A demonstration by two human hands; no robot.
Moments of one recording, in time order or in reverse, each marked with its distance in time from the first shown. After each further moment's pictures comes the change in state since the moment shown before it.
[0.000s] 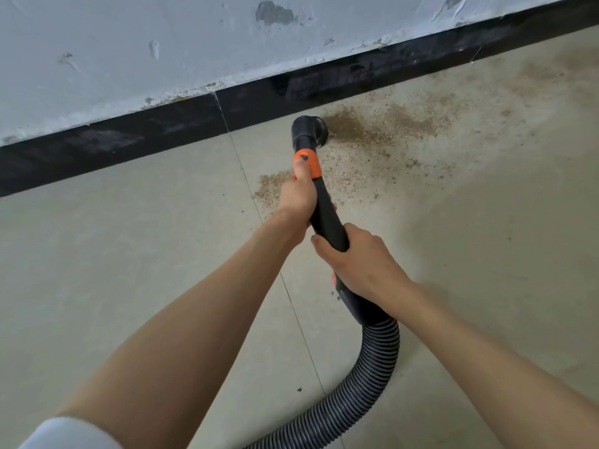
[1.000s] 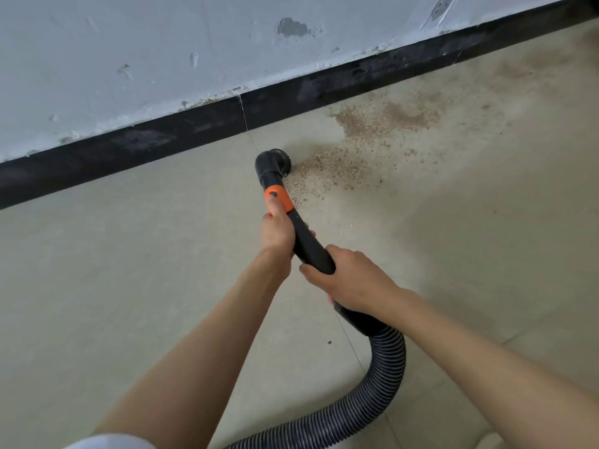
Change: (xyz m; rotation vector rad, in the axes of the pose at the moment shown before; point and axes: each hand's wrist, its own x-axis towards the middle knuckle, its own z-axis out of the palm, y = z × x) left_hand -0.066 -0.037 -0.082 -0.087 0.098 -0.042; right_hand -0.070 -0.034 0.048 -0.162 -0.134 -0.025
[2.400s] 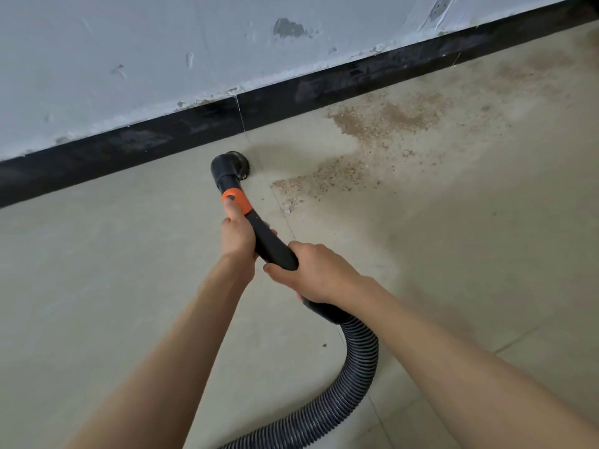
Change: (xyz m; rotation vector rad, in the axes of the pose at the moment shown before) left_hand 0.005 0.010 -0.034 -0.066 0.172 0.046; right_hand 0.023 -0.020 0.012 -0.022 -0.087 -0.132
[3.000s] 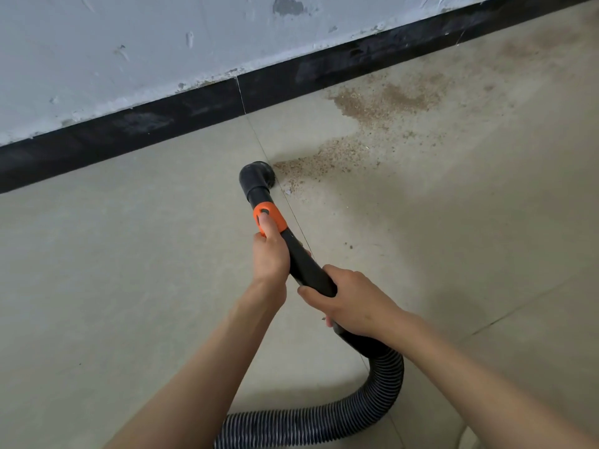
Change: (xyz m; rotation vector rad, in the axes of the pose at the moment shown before) left_hand -0.060 -0.048 0.003 0.079 -0.076 -0.032; right_hand -0.072 0.035 0.019 0.178 -0.033 0.124
